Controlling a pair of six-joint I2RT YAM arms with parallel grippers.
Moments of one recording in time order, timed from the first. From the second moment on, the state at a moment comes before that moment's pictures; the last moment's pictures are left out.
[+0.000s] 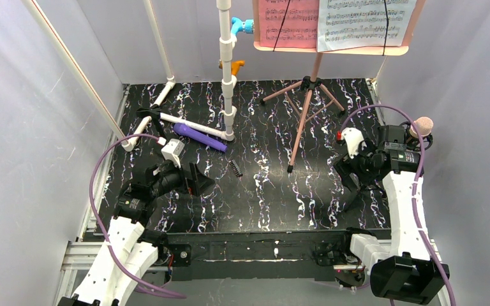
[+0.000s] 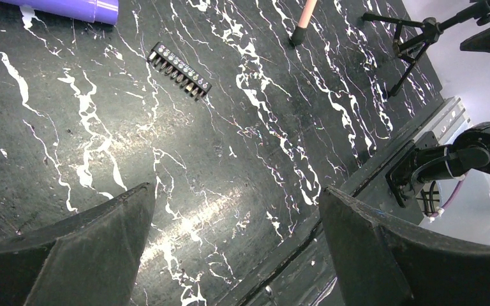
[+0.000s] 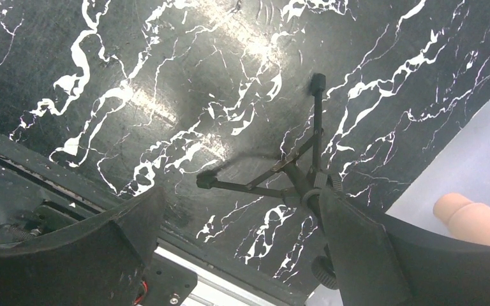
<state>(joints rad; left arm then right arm) -0.24 0.62 0.57 -0.44 0.54 -0.29 -0.11 0.99 1.02 -1.11 -0.31 -0.78</state>
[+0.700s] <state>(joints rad) -0.24 0.60 0.57 -0.44 0.54 -0.29 -0.38 1.06 1.14 -1.15 -0.46 -0.82</state>
